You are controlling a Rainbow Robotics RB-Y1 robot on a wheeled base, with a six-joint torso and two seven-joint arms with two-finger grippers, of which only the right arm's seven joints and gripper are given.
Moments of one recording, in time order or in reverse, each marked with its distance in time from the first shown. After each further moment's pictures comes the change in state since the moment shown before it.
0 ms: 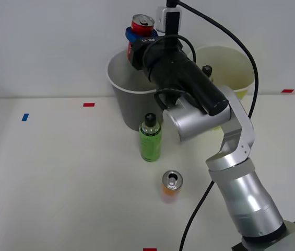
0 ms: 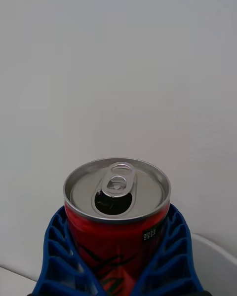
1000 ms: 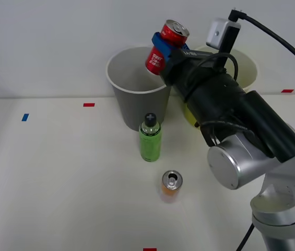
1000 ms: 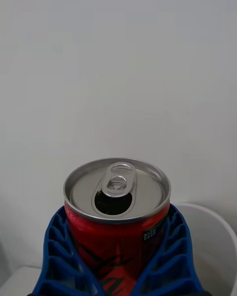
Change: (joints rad) arm 0.311 -0.114 0.012 -0.471 -0.192 0.086 -0.090
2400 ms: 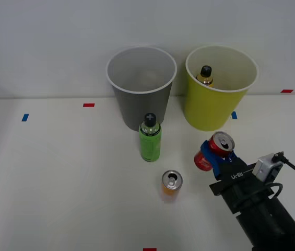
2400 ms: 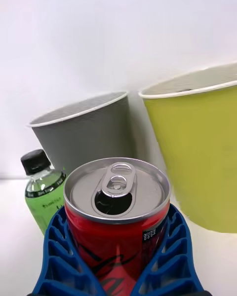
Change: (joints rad) arm 0.654 -0.350 0.089 0.098 0.020 -0.747 0.055
